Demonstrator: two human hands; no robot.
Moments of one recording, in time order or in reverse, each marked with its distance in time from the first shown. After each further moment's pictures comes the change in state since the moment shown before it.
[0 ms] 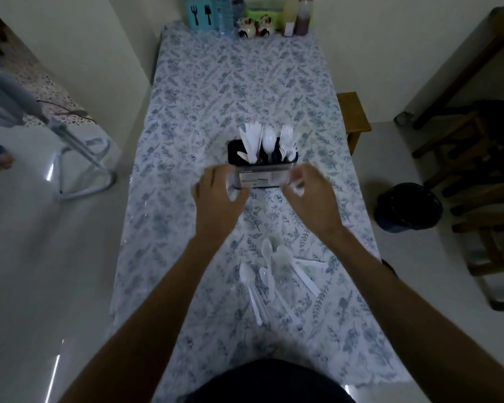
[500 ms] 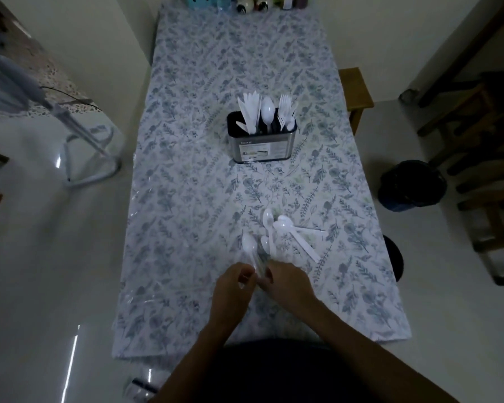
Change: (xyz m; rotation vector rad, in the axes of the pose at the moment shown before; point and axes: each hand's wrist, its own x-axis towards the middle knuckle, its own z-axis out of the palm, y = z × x) left_hand -0.237 -0.034 0.005 -0.170 -0.389 -0.318; right_hand -0.212 0.015 0.081 -0.230 -0.603 0.196
